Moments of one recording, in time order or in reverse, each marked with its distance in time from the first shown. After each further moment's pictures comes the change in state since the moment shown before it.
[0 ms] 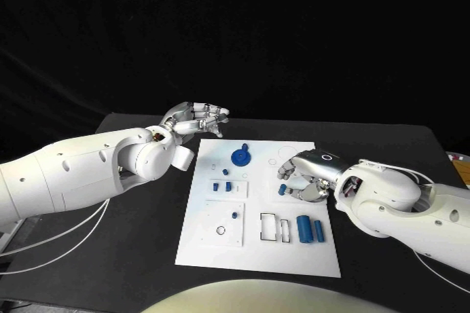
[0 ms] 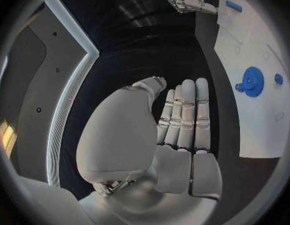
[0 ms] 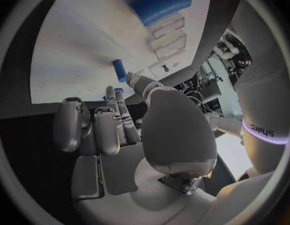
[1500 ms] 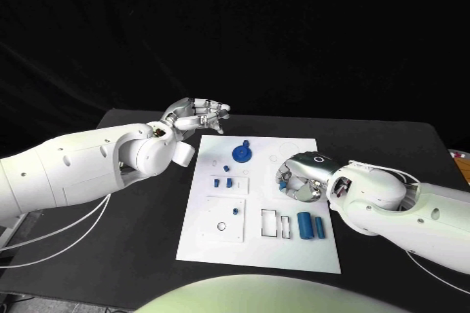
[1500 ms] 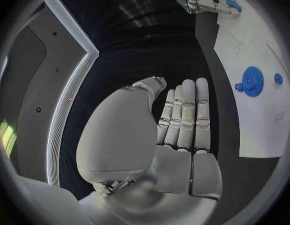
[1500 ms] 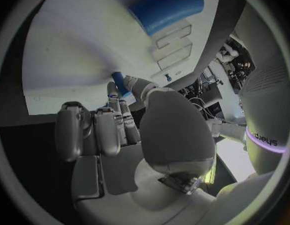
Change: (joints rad) left arm 0.000 -0.003 0.000 0.000 0.001 0.000 -0.003; left_hand 0.000 0.000 0.000 0.000 0.000 -0.003 -0.003 0.000 0.000 -0.004 0.004 0.004 0.001 0.000 0.000 0.000 -0.001 0.000 0.000 0.000 0.000 -0.001; right arm -0.028 0.056 -0.005 -0.054 -0.023 0.024 -0.016; right_hand 0.014 0.031 0.036 0.019 -0.016 0.067 0.002 0.017 -0.010 0.120 -0.016 0.035 -0.025 0.004 -0.004 0.000 0.013 0.000 0.034 -0.016 0.081 0.000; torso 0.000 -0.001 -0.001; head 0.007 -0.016
